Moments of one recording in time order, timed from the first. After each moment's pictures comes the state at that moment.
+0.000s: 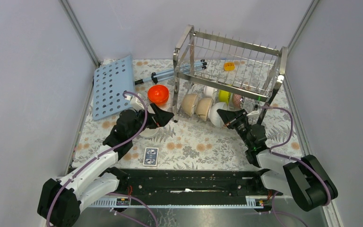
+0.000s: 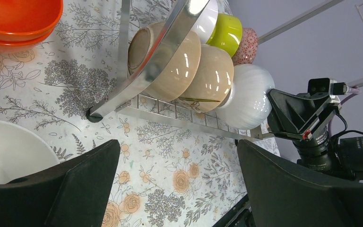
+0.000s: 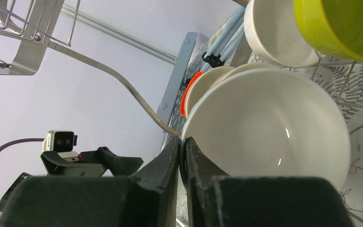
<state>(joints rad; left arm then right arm) -0.48 0.89 0.48 0.18 0.18 -0.75 0.37 1.17 0.13 1.11 -0.10 1.10</state>
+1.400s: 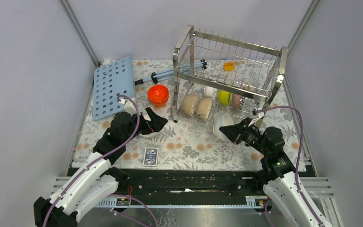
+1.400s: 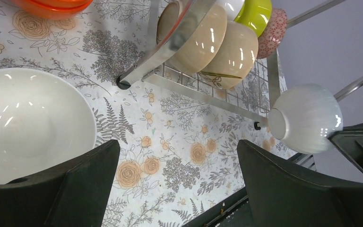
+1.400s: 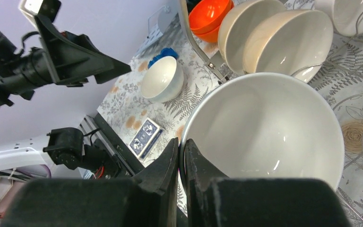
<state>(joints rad) -0.48 0.73 0.55 -0.17 0.12 -0.71 0.35 0.41 0.36 -0.04 -0.46 0.61</state>
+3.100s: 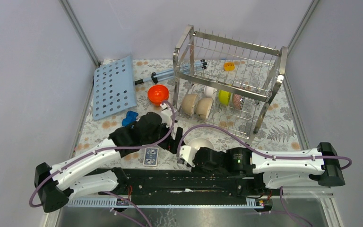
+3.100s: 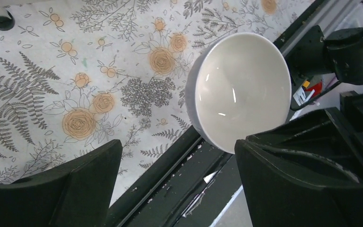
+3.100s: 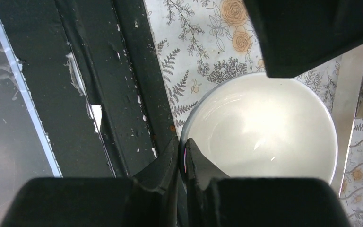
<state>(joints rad) -0.91 0.96 0.81 -0.49 0.17 -0.46 1.47 1.12 0.85 -0.57 0.23 -0.01</state>
